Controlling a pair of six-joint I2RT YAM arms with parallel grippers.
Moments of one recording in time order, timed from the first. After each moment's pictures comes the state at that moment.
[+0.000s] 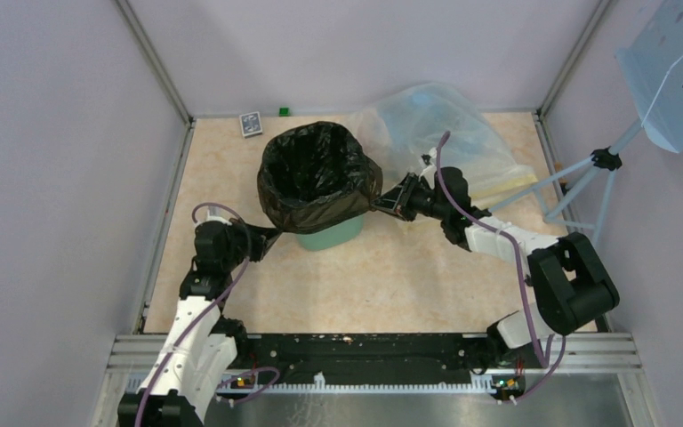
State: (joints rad) left arm -0.02 0.70 0.38 -0.13 0.35 -1.19; right arm 0.46 1.46 0.74 0.40 -0.49 1.07
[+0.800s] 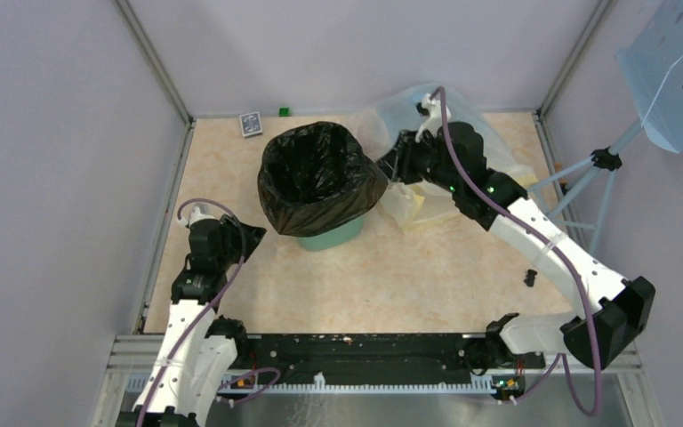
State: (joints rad) left arm -0.02 0.64 0.48 -0.38 0.08 -0.93; right arm 0.65 1.30 1.34 -0.34 -0.06 0.41
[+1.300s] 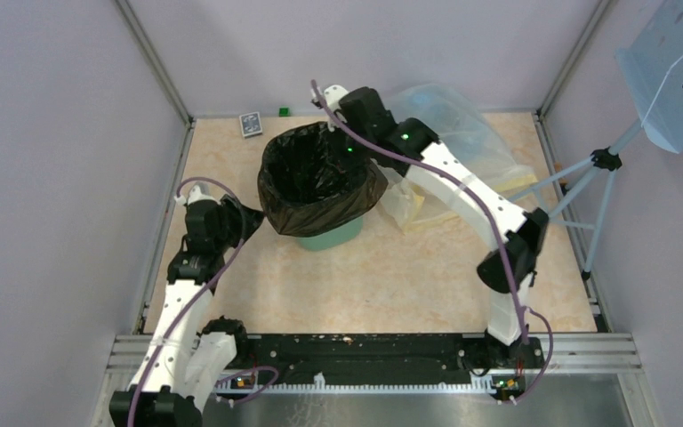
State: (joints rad) left arm -0.02 0.85 0.66 -0.35 0.11 -0.81; right arm 0.85 2.04 2.26 -0.90 -0.02 0.04
